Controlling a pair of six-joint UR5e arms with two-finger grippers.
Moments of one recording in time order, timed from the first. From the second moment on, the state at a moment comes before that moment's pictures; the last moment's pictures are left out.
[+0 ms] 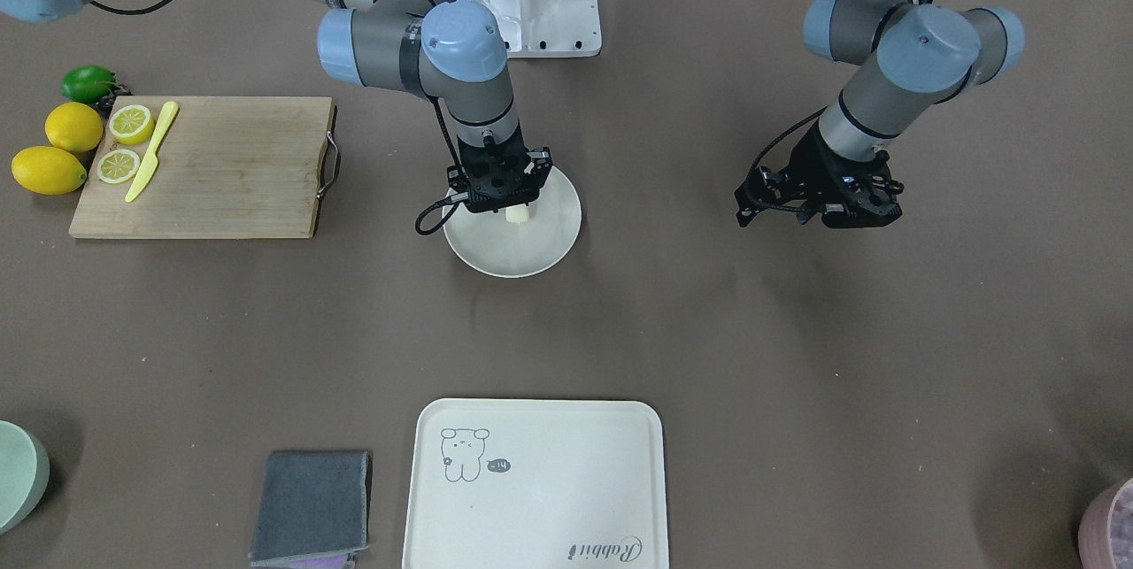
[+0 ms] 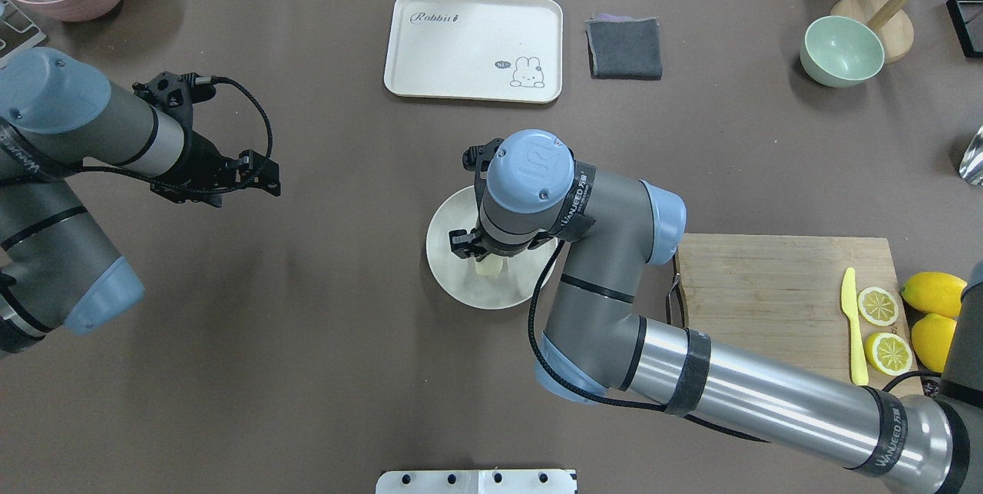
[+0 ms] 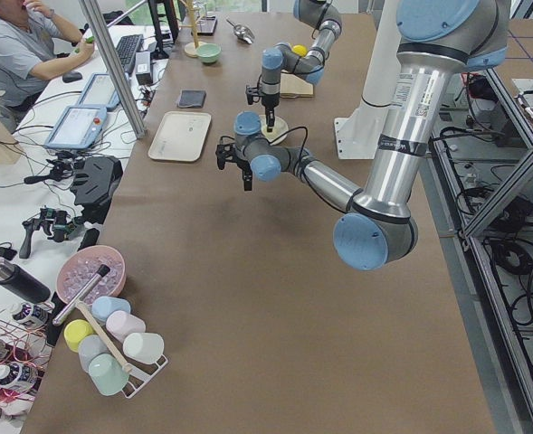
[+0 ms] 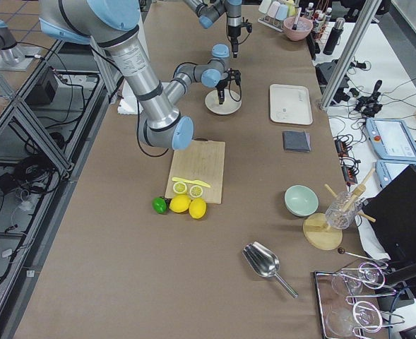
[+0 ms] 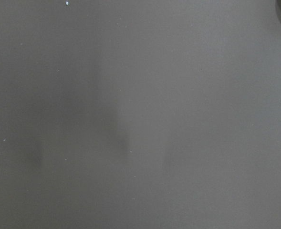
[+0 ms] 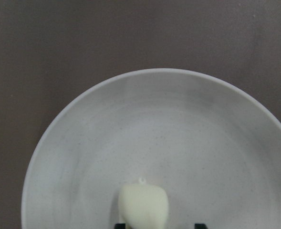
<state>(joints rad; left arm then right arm) -0.79 -1.84 -1.74 -2.00 -2.12 -1.20 0.46 -0.82 1.51 -1.41 1.86 1.11</state>
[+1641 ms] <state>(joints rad) -1.62 -1.43 -1.78 -1.55 -2.34 0.16 1.24 -1.55 1.87 -1.57 2.28 0.20</state>
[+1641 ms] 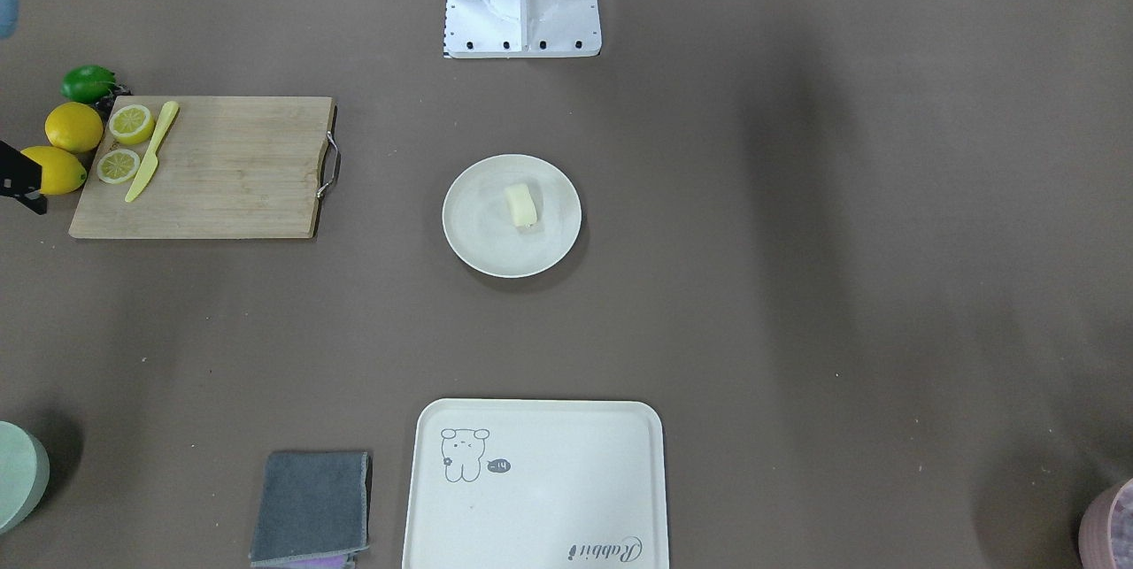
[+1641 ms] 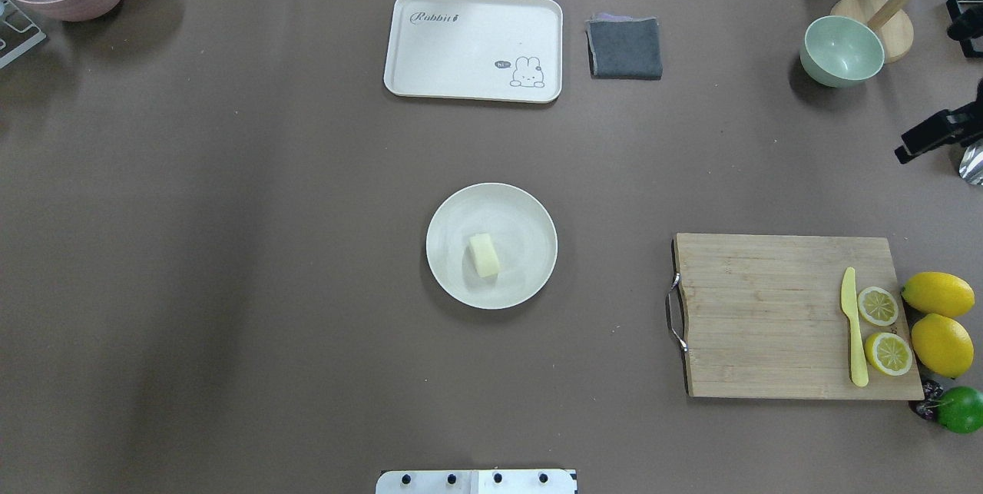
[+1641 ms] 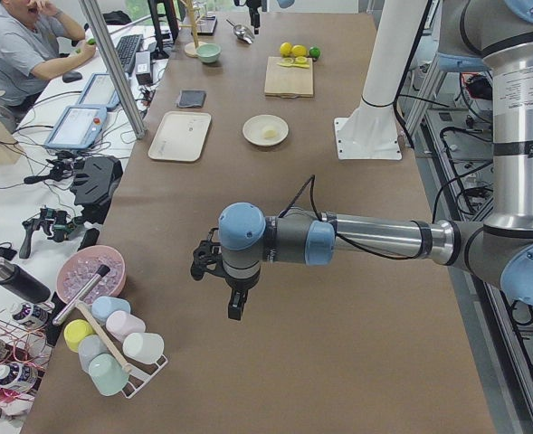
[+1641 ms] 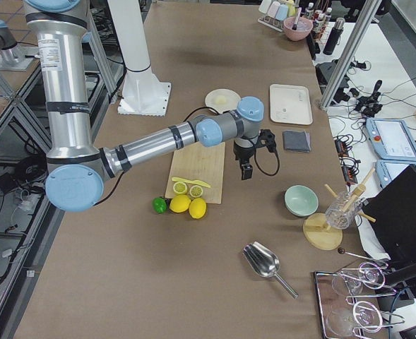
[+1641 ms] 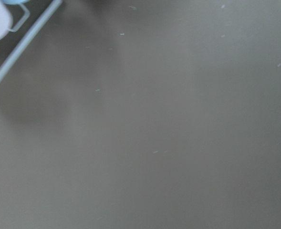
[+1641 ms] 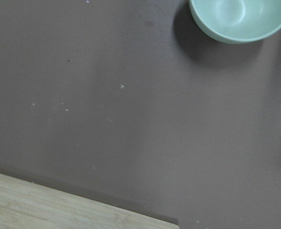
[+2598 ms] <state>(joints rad) -1.64 -1.39 -1.80 -1.56 -2.29 0.17 1.37 -1.71 1.84 -1.52 2.37 -0.03</state>
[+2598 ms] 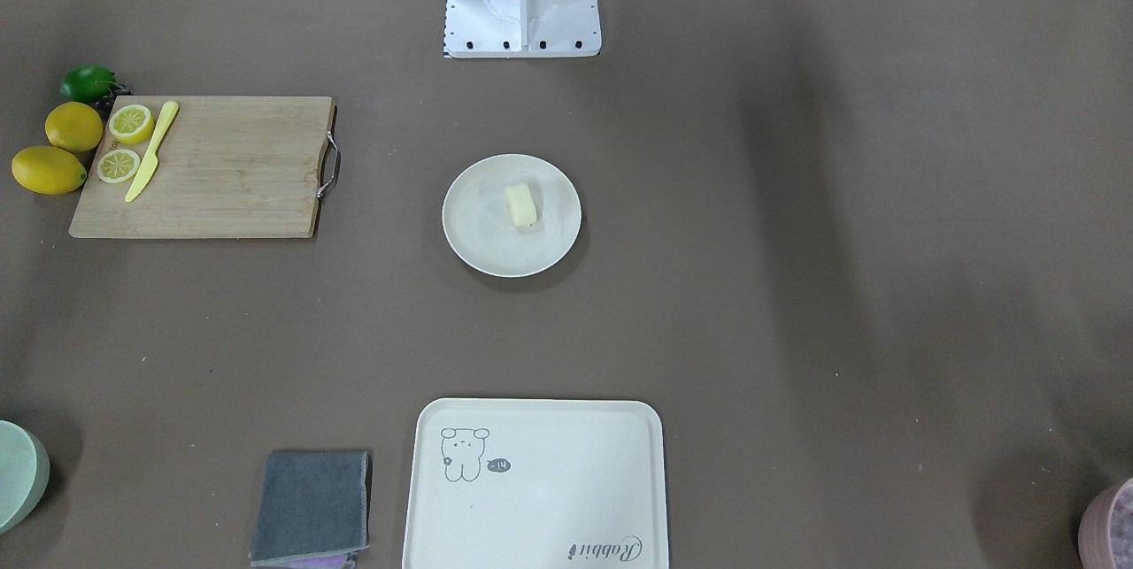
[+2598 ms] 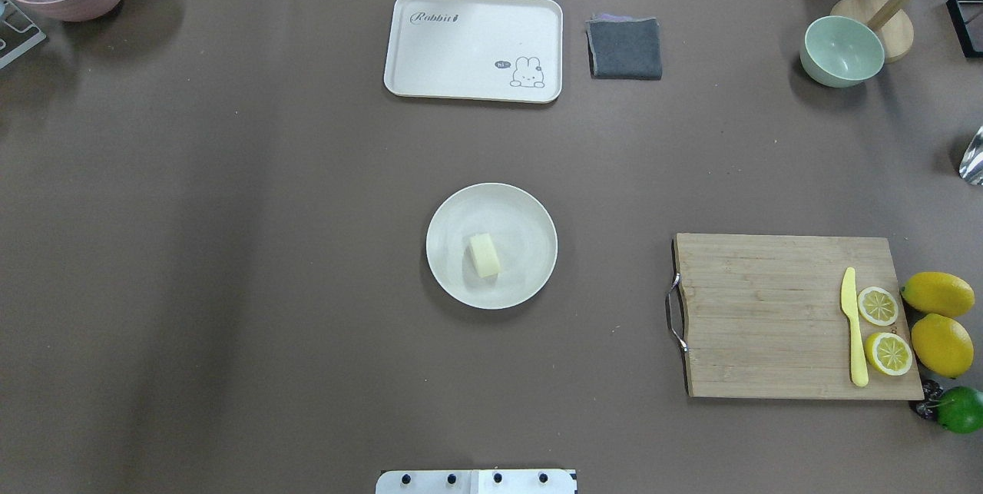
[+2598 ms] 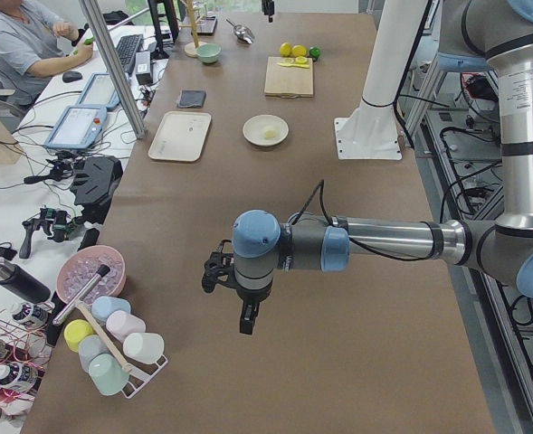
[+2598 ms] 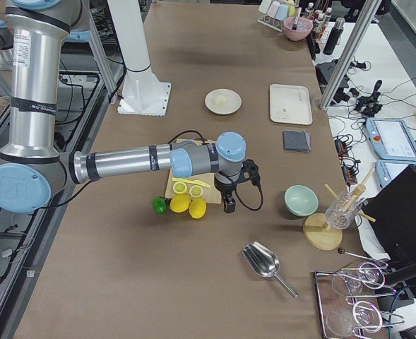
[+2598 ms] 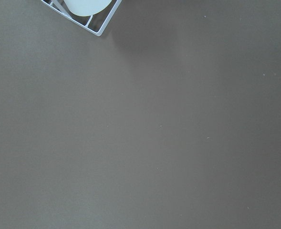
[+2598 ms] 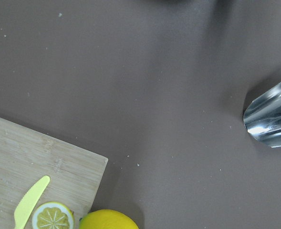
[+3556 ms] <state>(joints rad) -1.63 -1.41 -1.79 -1.56 -2.29 0.17 1.40 -1.74 1.84 -1.52 2.47 -0.03</state>
